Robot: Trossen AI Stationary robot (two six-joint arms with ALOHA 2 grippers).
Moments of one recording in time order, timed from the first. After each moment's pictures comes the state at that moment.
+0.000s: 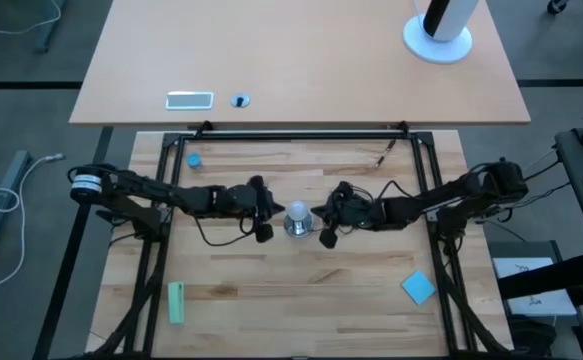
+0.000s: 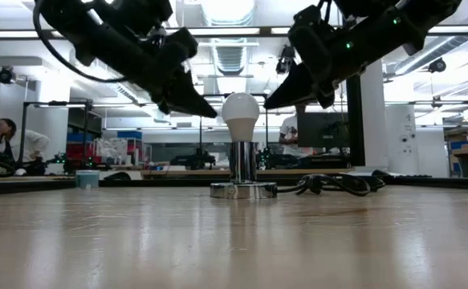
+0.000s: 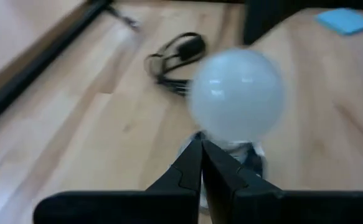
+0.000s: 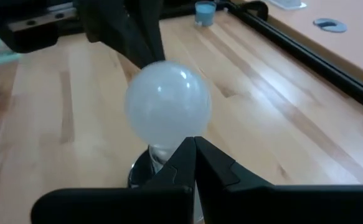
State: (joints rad) left arm 0.03 1.43 0.70 0.20 -0.19 -0.07; right arm 0.13 1.46 0.70 0.28 0.42 0.22
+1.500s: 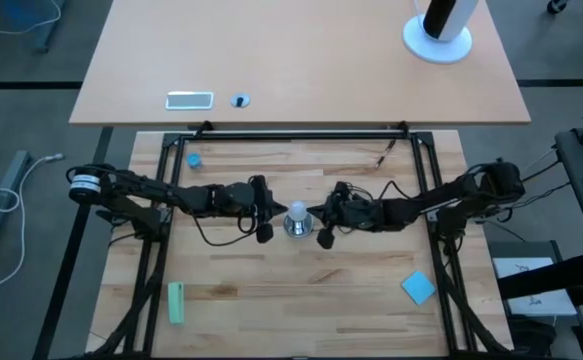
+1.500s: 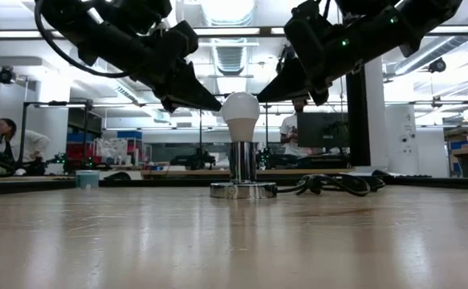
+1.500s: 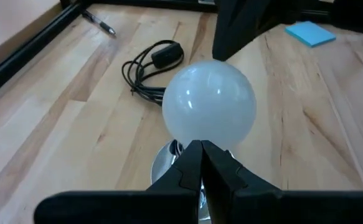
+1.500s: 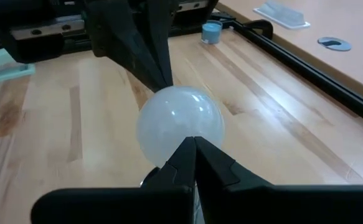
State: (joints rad) left arm 0.03 1.43 0.70 0.24 -0.11 -0.09; right arm 0.13 1.49 0.70 0.37 0.42 0.19
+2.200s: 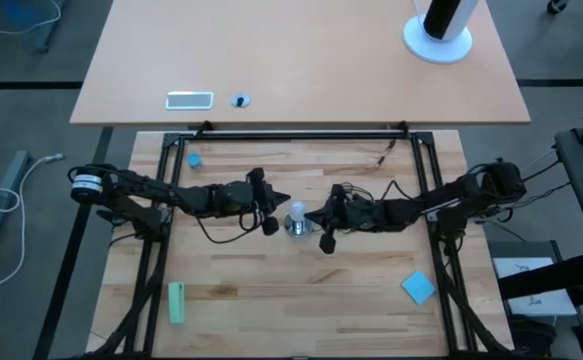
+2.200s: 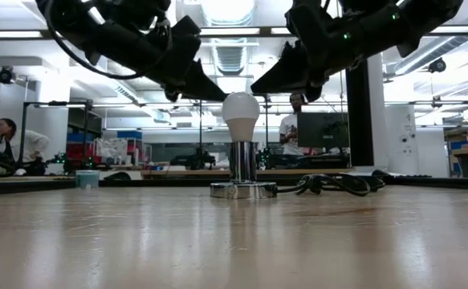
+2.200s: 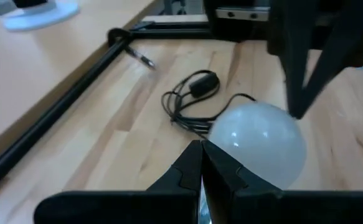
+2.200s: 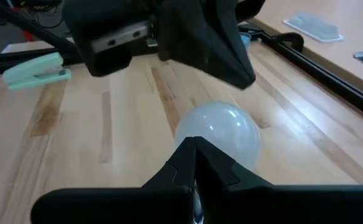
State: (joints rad) left arm 0.03 1.45 0.70 0.37 -0.27 0.00; right arm 0.14 1.51 0.70 0.44 0.33 0.15
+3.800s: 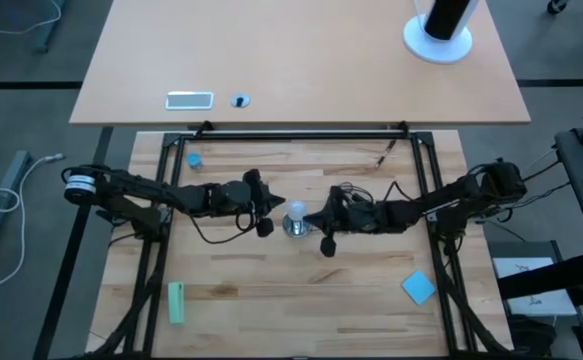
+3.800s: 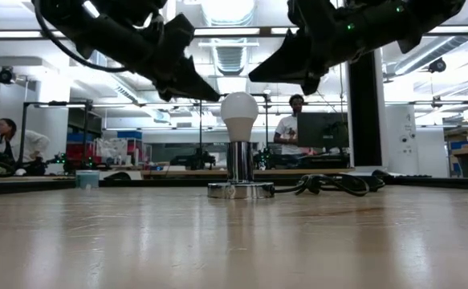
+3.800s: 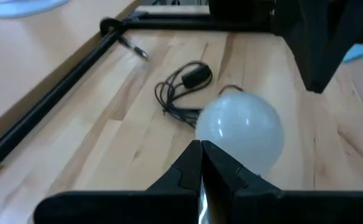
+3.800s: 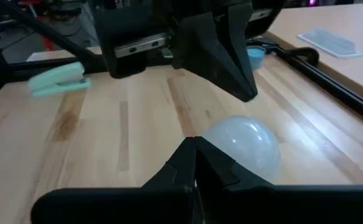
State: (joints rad) left arm 0.02 1.40 0.70 0.27 -0.24 -0.04; right arm 0.16 1.49 0.70 0.48 0.29 0.12
